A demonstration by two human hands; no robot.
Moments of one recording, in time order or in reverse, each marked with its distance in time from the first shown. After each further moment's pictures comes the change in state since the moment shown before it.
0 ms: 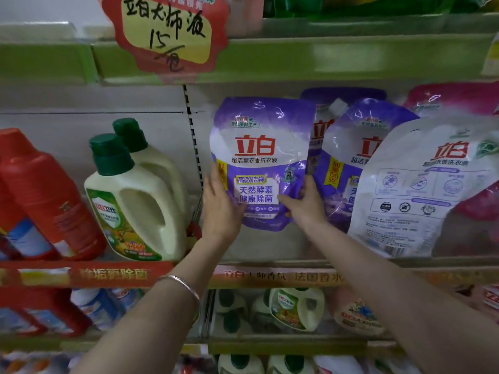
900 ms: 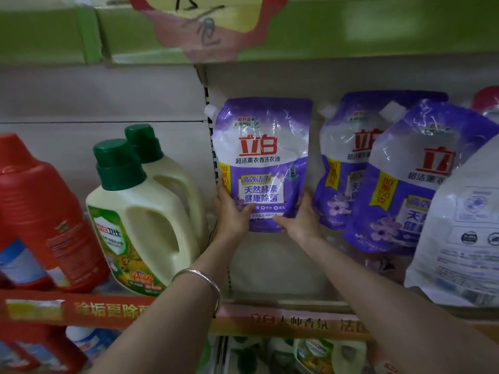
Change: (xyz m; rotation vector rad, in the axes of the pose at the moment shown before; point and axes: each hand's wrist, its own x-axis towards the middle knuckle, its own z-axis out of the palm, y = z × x) left_hand 0.071 -0.052 0.022 -0.325 0.072 -0.189; right_hand 0.044 0.027 0.071 -0.214 -0.028 -0.107
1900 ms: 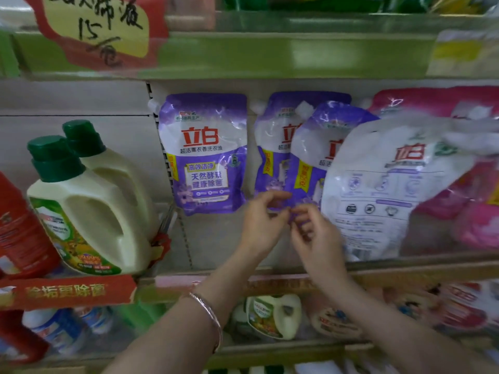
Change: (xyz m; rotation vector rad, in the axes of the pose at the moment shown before) left_hand -0.131 0.088 0.081 -0.136 -0.332 0.226; right_hand -0.104 0.017 -0.143 -0.250 0.169 -0.400
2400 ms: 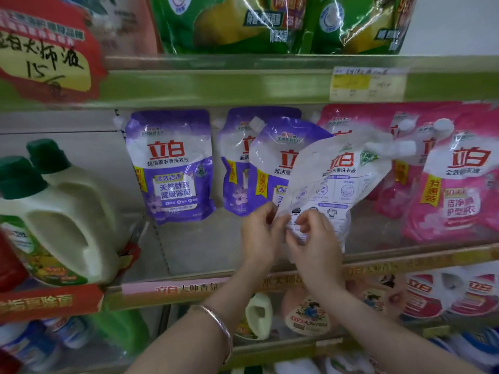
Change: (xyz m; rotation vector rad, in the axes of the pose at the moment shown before) left_hand -0.025 0.027 0.068 0.069 0.073 0.005; right_hand -0.012 0.004 -0.070 -0.180 0.149 0.115
